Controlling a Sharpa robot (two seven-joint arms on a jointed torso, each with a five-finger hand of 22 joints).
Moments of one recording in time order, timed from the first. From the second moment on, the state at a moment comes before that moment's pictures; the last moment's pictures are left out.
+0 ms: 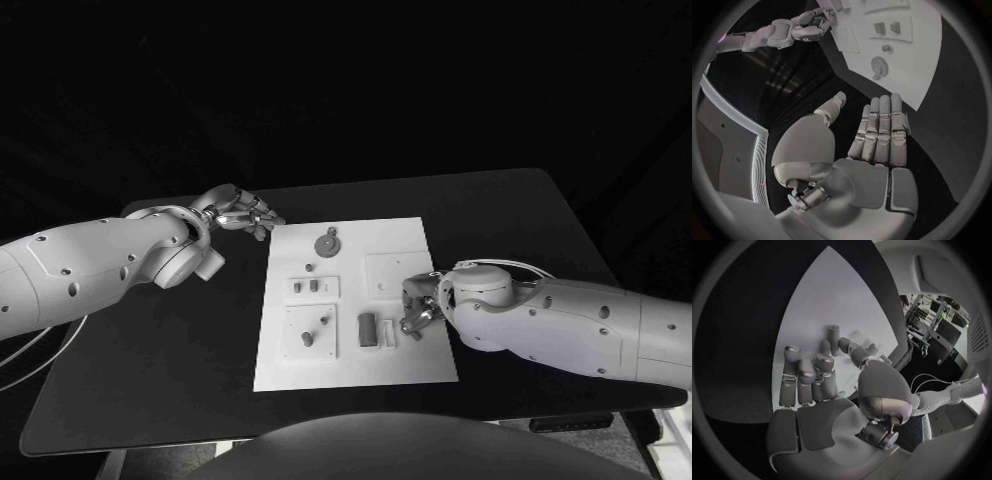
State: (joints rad) left arm 1.24 -0.85 -0.24 1.27 -0.62 -0.26 0.13; left_hand 1.02 -0.12 0.41 -0.17 0.05 0.83 0.18 0.31 0.42 1.09 0.12 0.25 0.24 0.93 0.08 0.56 0.70 0.05 1.03 -0.02 0.07 1.01; right arm 1.09 -0.67 -0.23 1.50 -1.48 0.09 -0.50; right_hand 0.87 -0.08 0.63 -0.27 0.38 1.05 0.08 0.27 0.93 1.20 -0.03 1.23 0.85 1.12 -0.10 1.53 0.84 0.25 1.05 0.00 0.96 1.31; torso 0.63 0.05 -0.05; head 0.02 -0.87
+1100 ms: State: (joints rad) left arm 1.24 -0.85 -0.24 1.27 -0.63 -0.26 0.13; left_hand 1.02 -0.12 0.41 -0.18 0.05 0.83 0.18 0.31 0.42 1.09 0.12 0.25 0.24 0.93 0.08 0.56 0.70 0.05 1.03 -0.02 0.07 1.01; right arm 1.12 -0.71 -0.25 1.50 -0.94 -0.05 -0.52; right_hand 0.90 -0.05 0.62 -0.27 0.38 1.05 0.08 0.28 0.63 1.20 -0.03 1.23 0.85 1.12 -0.10 1.53 0.84 0.25 1.05 0.00 0.96 1.31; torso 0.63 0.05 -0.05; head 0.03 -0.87
